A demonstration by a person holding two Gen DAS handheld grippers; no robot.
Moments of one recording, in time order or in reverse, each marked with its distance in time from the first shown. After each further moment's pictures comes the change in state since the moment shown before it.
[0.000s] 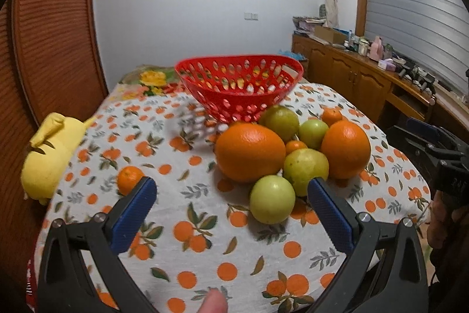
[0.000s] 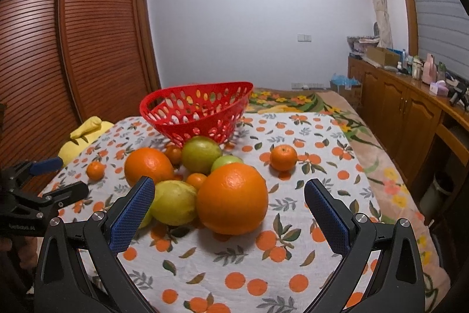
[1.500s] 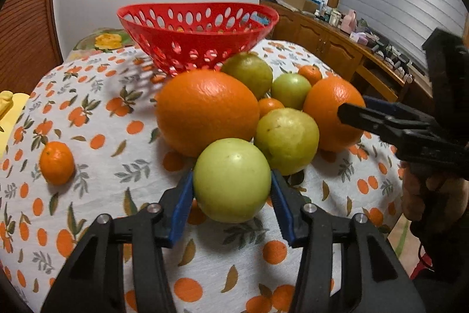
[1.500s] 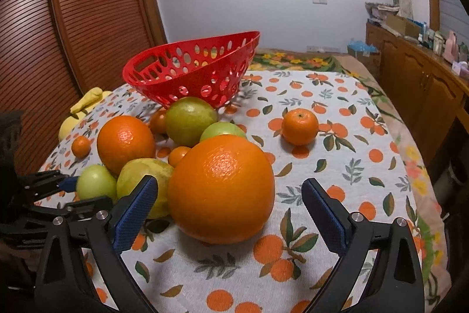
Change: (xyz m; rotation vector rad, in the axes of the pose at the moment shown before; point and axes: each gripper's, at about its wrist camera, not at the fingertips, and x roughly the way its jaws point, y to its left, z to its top) left arm 0.066 -0.003 -0.010 0.009 0.185 -0.209; right arm 0.073 -0.020 -0.007 0.017 0.210 0.092
